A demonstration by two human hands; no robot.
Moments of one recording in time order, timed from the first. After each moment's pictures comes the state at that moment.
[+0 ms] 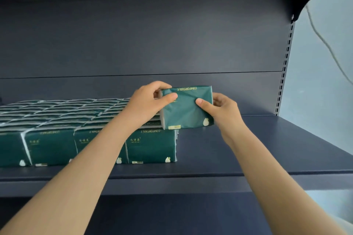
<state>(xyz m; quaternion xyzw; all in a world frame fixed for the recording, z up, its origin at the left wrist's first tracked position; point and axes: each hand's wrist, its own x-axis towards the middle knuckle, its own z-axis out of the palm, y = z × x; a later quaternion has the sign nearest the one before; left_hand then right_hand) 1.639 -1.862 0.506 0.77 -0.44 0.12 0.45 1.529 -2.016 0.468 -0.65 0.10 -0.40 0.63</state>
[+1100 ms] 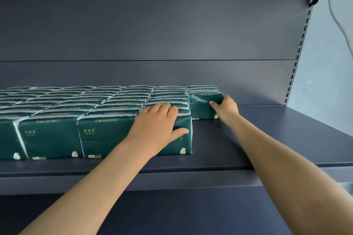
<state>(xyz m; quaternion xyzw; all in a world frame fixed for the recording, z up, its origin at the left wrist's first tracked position) 1.669 -1.848 0.432 0.82 -0.50 0.29 -0.02 1.625 -2.093 0.417 -0.81 0.37 -0.32 0.34</state>
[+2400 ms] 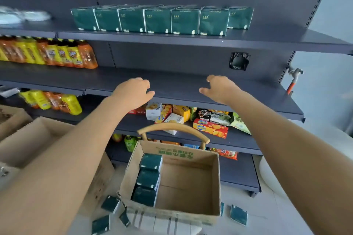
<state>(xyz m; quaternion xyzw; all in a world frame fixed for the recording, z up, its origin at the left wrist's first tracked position) 1.440 -1.491 0.329 0.94 -0.32 0.08 0.04 1.339 -1.722 0.334 -0.98 0.17 -0.04 0.10</state>
